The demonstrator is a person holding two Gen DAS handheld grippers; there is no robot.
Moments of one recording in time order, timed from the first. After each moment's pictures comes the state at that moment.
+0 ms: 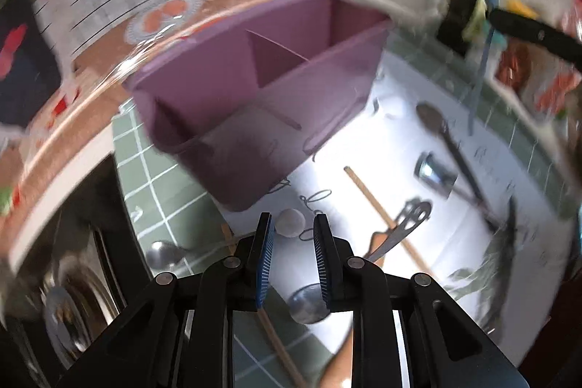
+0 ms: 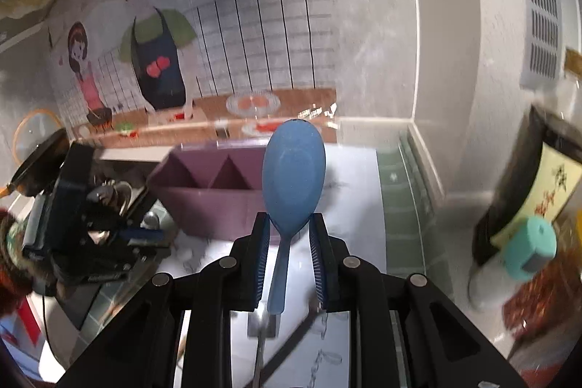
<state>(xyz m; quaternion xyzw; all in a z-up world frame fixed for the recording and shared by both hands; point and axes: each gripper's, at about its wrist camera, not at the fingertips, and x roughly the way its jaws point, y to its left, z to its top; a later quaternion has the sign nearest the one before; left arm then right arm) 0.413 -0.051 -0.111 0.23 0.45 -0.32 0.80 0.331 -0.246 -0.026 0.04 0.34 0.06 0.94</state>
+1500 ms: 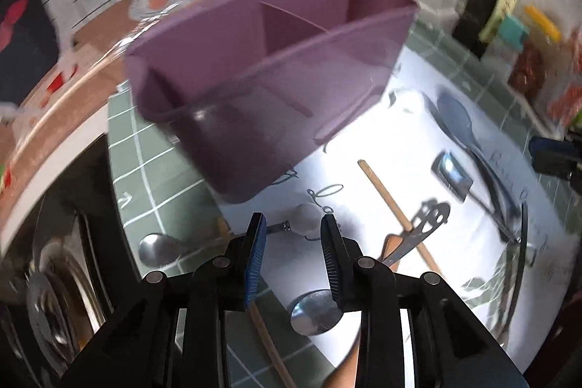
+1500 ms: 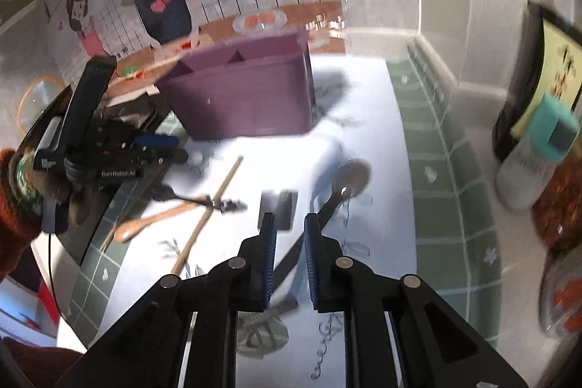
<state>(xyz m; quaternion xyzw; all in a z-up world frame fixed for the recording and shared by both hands) 0.427 -0.054 -0.129 0.21 0.47 -0.30 0.80 0.284 -0.242 -0.091 0.06 0.44 0.08 0.89</state>
